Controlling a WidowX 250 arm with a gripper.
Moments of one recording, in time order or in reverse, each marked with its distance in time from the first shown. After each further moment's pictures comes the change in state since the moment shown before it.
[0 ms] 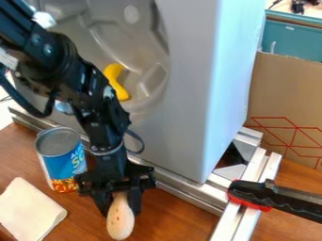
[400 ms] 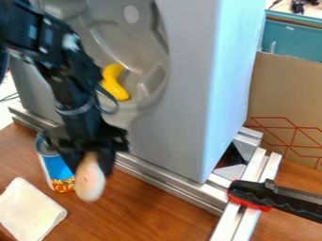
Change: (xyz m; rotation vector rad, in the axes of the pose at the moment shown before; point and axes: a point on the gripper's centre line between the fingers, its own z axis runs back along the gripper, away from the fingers) arm 0.013 0.029 0.069 0.070 -0.210 -0.070
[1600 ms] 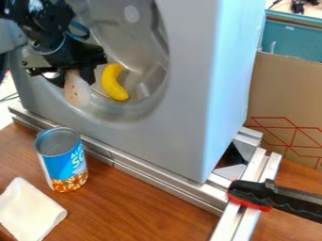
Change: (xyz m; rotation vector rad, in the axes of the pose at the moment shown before) arm 0.106 0.033 0.053 -0.010 -0.552 0.226
